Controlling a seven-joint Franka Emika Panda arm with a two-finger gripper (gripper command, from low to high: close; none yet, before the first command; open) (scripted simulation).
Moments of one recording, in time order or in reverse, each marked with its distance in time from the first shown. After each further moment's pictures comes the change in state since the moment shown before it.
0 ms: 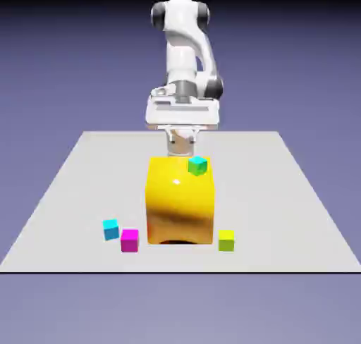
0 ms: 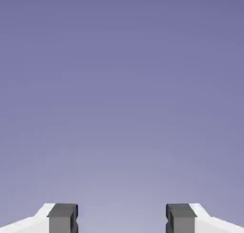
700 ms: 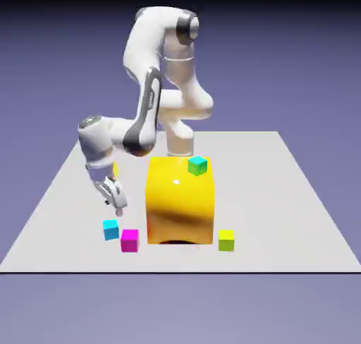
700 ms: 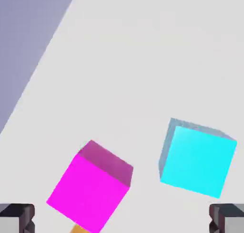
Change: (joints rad) arm -0.227 0.761 -0.312 0.377 0.354 -0.560 0.338
